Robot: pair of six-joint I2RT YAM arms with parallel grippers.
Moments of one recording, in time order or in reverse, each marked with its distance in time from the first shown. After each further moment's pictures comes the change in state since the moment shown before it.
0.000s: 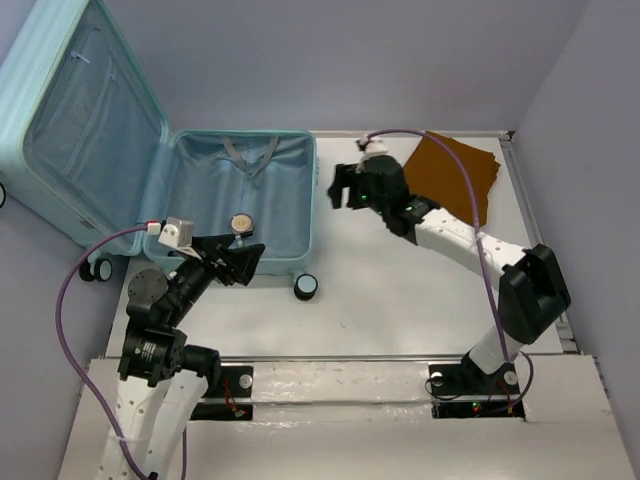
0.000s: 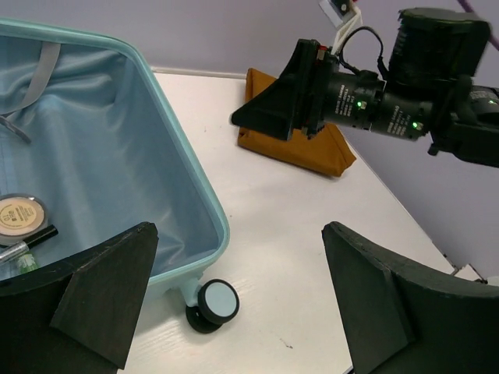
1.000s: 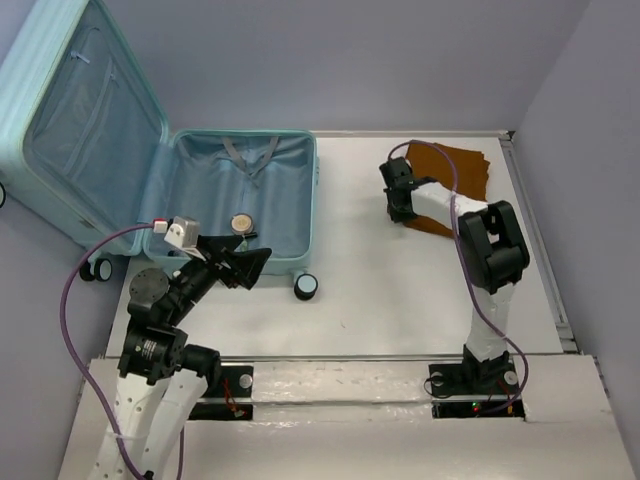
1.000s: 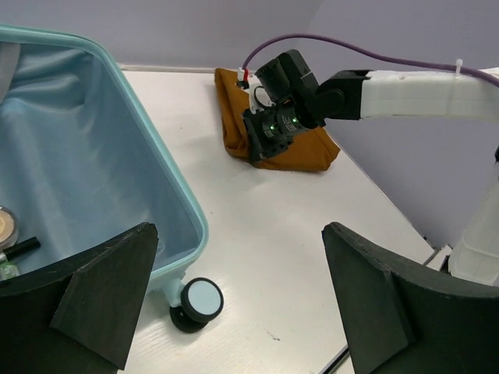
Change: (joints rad) left arm -0.042 -0.005 0.000 0.017 0.033 -0.003; right arm -0.386 0.425 0.198 -0.505 0.211 -0.185
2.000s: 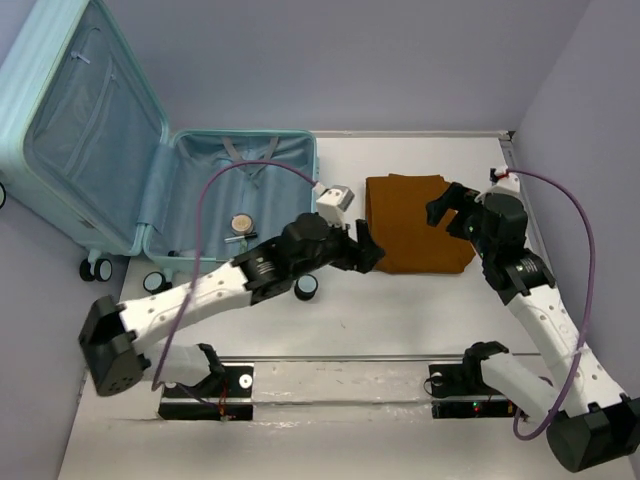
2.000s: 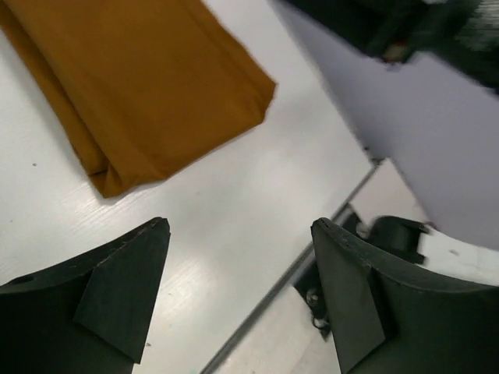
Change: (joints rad) left arm -0.742 0.814 0.341 0.160 -0.417 -0.167; right arm -0.089 -1.171 -0.636 0.195 -0.207 0.305
